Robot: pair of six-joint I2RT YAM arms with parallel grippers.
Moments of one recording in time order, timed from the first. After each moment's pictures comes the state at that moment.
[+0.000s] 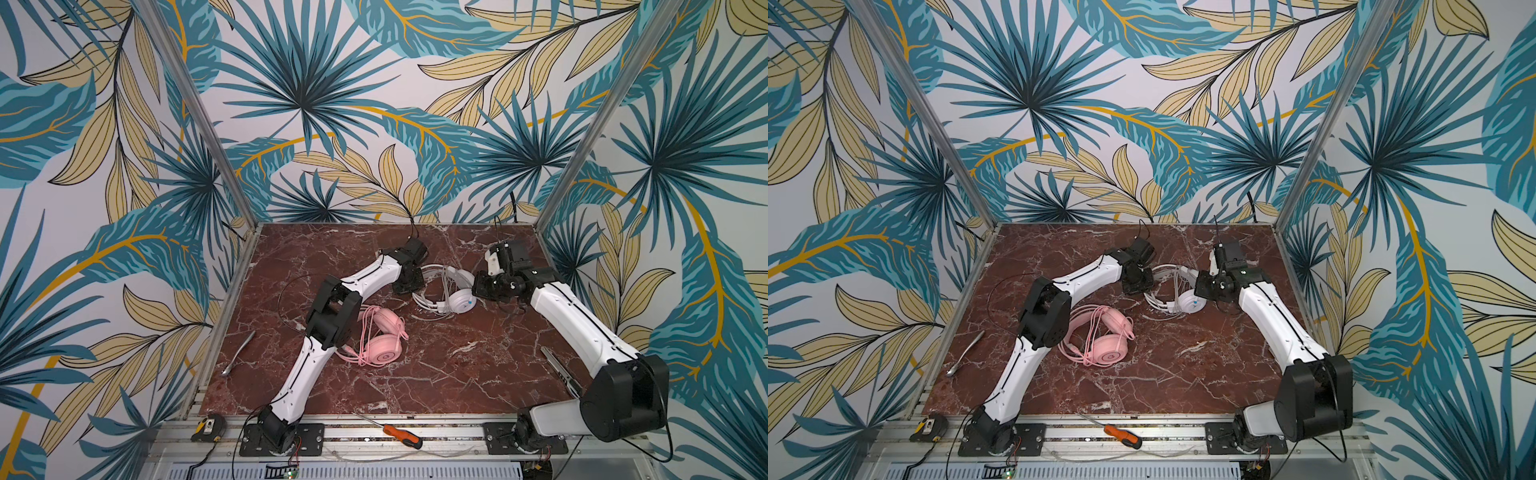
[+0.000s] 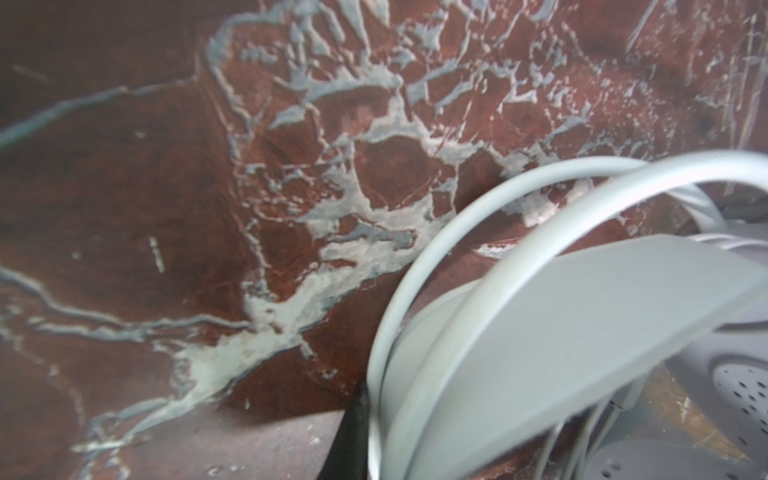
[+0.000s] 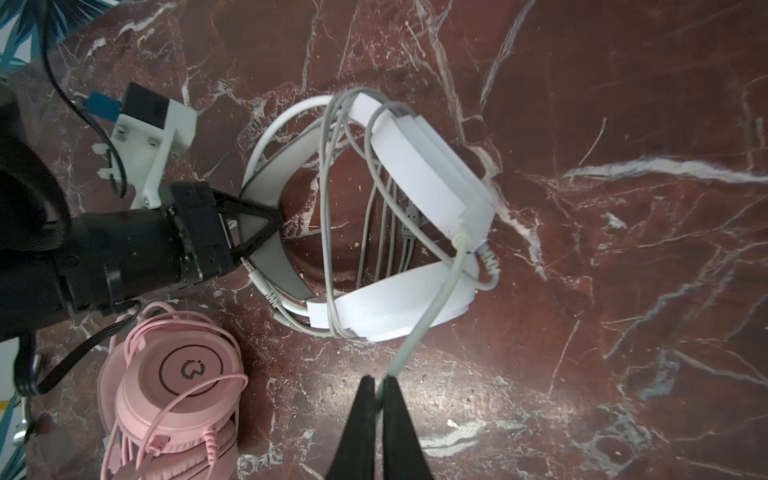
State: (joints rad) left arm -0.64 2.44 2.08 -0.82 0.12 -0.84; right arm 0.16 1.43 1.16 -0.74 -0.16 0.42
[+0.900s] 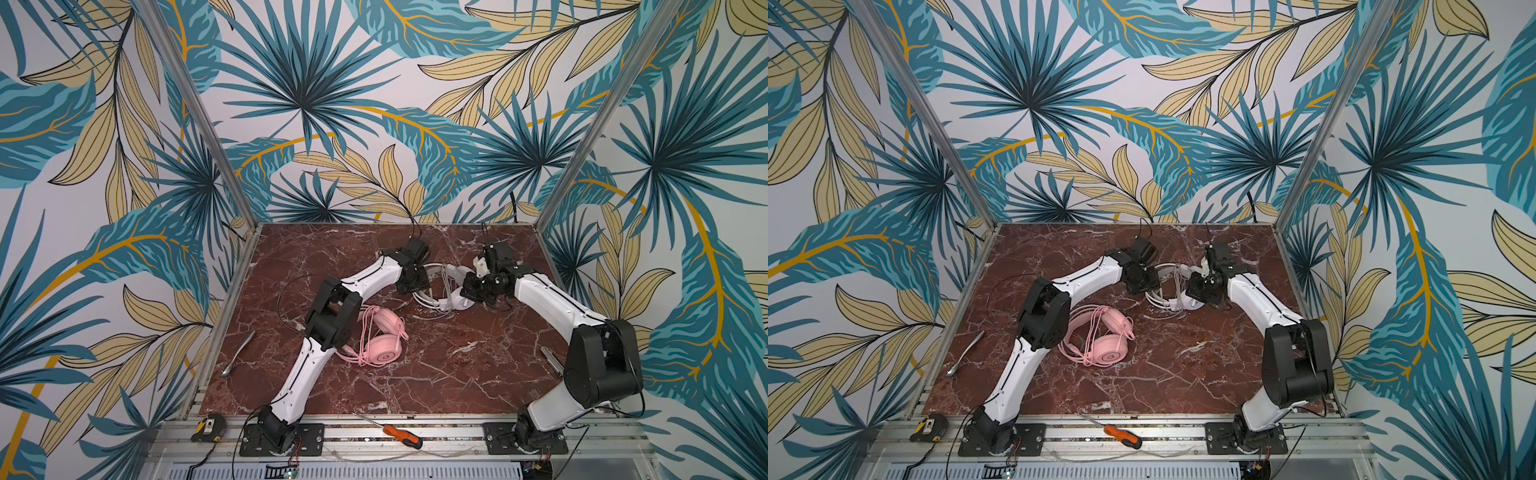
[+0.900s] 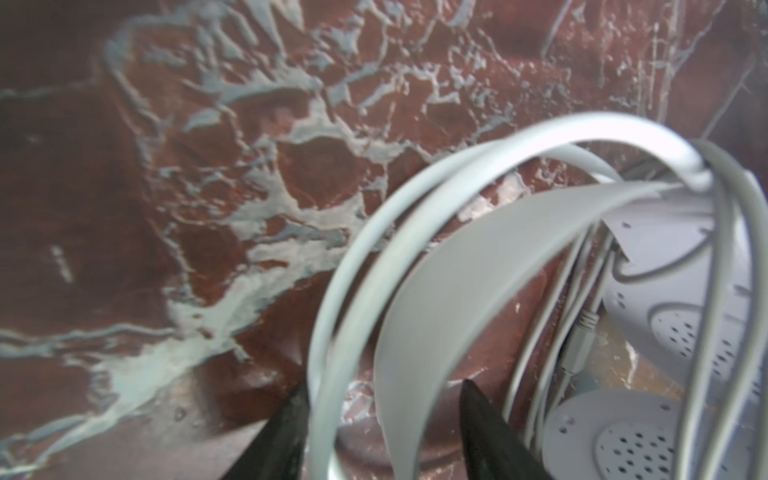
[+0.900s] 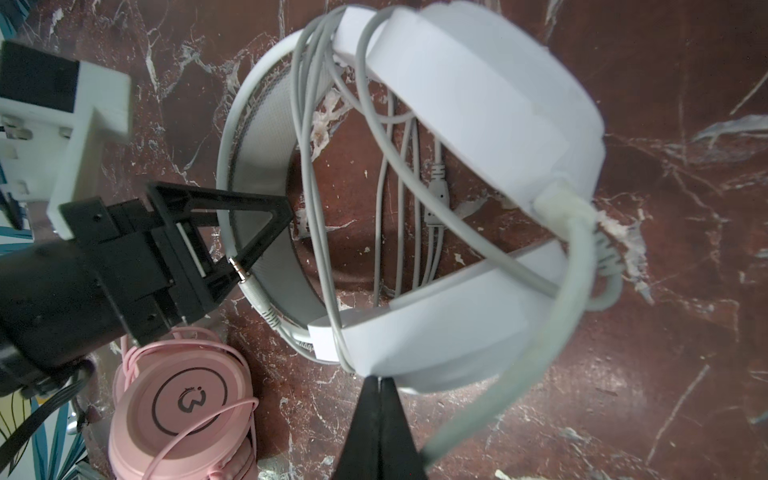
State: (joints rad) left arm -0.65 2.42 2.05 -0.76 0.16 -0.85; right arm 0.16 1.61 1.16 -0.65 -0.26 0.49
